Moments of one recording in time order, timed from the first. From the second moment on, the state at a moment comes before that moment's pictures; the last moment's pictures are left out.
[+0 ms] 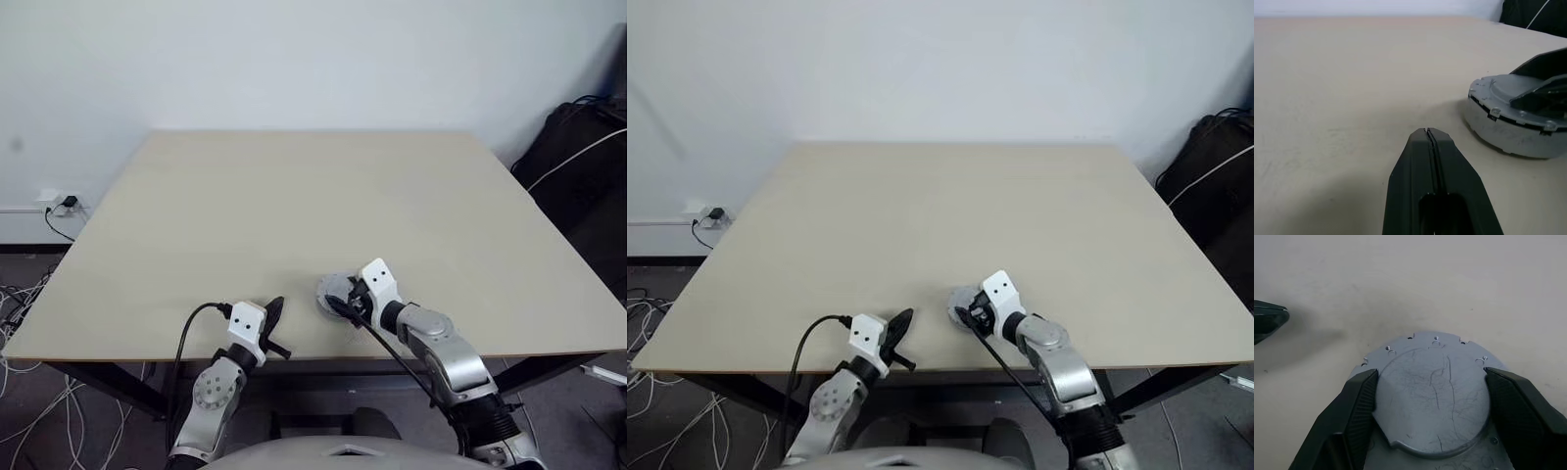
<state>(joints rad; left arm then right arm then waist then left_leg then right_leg) 0.21 0.07 -0.20 0.22 -0.06 -0.32 -0.36 -0.05 -0.28 0.21 -0.09 0.10 0.54 0.52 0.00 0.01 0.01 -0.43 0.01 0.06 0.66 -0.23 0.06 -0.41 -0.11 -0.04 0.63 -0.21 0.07</state>
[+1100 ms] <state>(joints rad) 0.09 0.08 -0.20 0.11 -0.06 -0.18 -0.36 -0.05 -0.31 0.27 -0.11 0.06 0.53 0.49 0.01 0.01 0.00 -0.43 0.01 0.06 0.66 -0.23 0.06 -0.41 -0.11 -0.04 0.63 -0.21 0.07</state>
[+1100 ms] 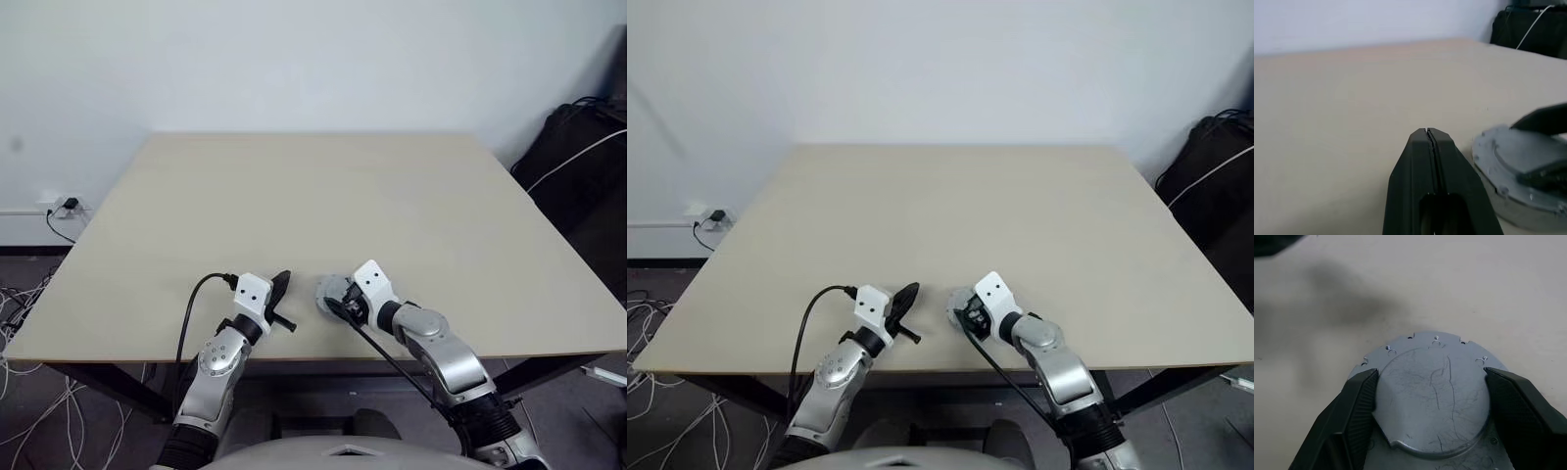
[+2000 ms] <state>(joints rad) 0.11 0.07 -0.21 0.11 -0.06 -0.16 -0.37 -0.08 -0.31 0.29 -0.10 0.06 0.57 0.46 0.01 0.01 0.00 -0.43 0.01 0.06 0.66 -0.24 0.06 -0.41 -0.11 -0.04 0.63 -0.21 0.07</state>
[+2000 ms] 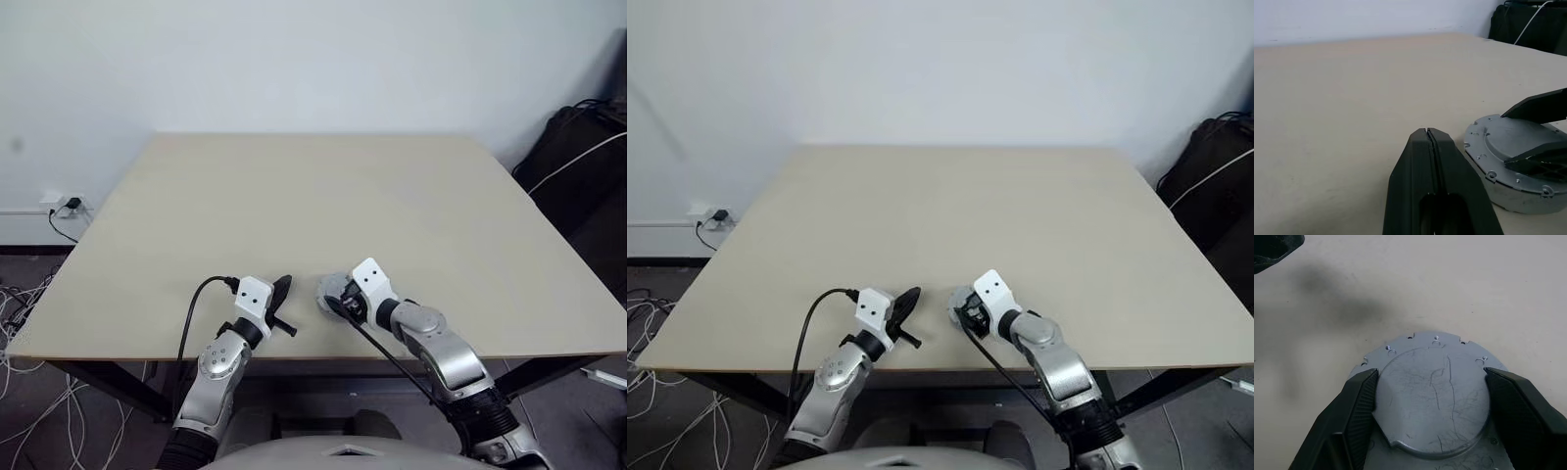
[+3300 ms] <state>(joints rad) -0.39 0.11 -0.21 0.40 -0.25 0.43 -0.72 -0.08 -0.28 0.30 -0.09 0.05 0.58 0.43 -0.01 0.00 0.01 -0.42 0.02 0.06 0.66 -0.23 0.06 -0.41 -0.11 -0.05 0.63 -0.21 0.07</state>
